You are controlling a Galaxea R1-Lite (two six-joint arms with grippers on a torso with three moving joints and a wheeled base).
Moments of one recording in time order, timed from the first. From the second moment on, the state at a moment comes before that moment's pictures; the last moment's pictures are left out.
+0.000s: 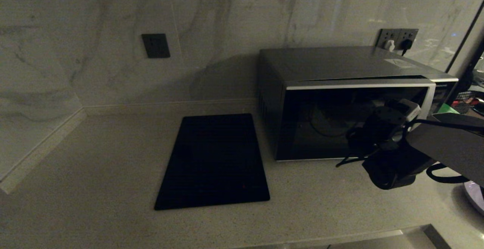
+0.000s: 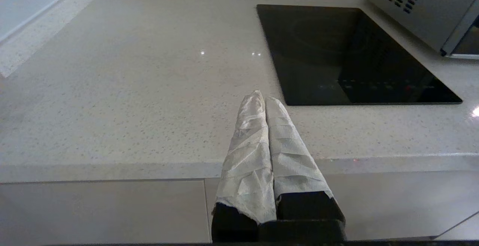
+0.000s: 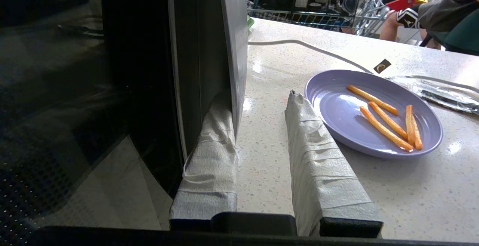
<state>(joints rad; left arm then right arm) 0.00 0.00 0.00 -0.01 0.03 -0.07 0.12 2.33 -1.09 -1.49 -1.50 -0.21</state>
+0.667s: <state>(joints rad) 0.00 0.00 0.00 -0.01 0.03 -0.07 0.14 2.29 -1.06 -1.49 -1.50 -0.23</state>
